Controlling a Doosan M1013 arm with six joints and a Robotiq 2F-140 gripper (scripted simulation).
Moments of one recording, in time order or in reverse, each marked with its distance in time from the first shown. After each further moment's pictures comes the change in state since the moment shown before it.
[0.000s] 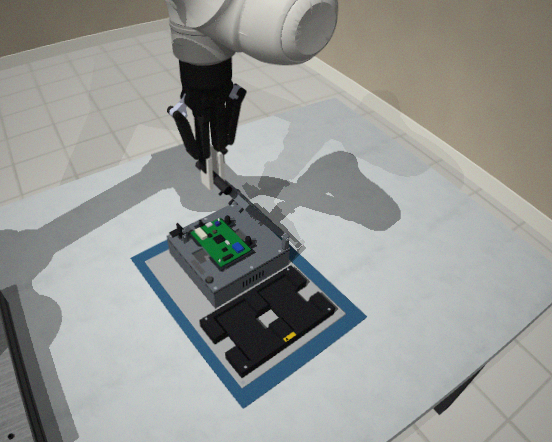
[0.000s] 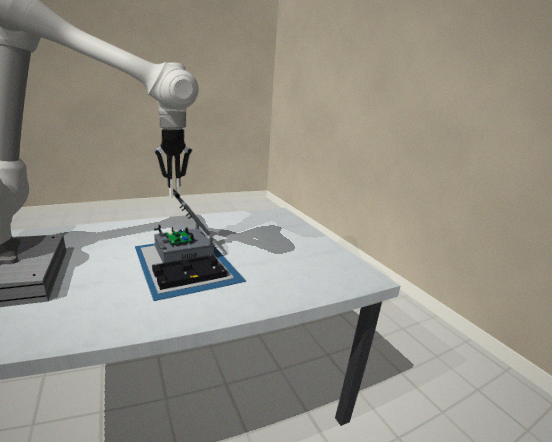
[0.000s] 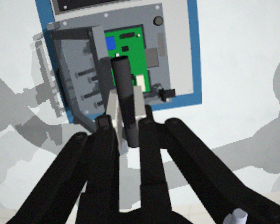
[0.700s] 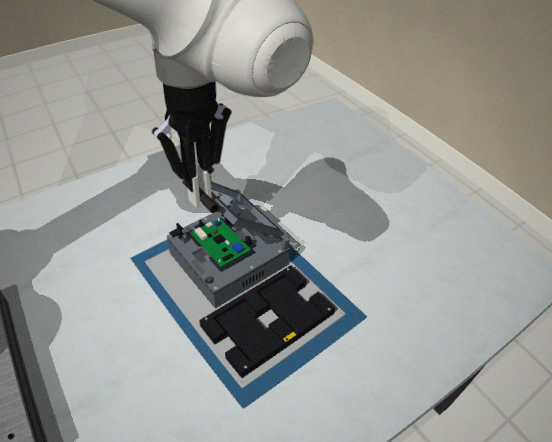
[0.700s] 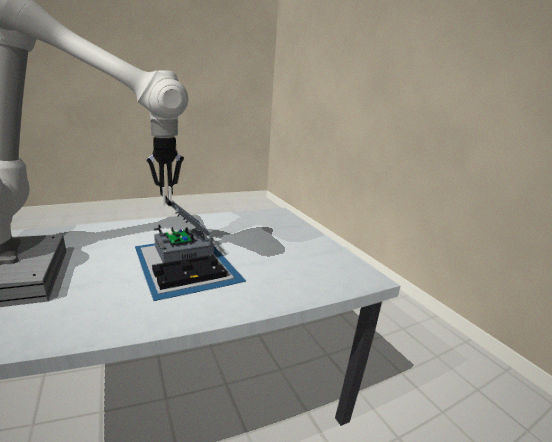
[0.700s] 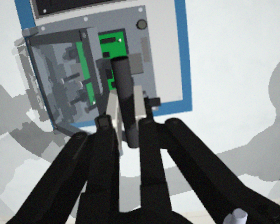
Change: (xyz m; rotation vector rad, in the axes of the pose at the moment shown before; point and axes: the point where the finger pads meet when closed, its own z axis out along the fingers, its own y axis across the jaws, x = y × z) arm 0.000 0.029 0.026 -0.001 0.000 0.000
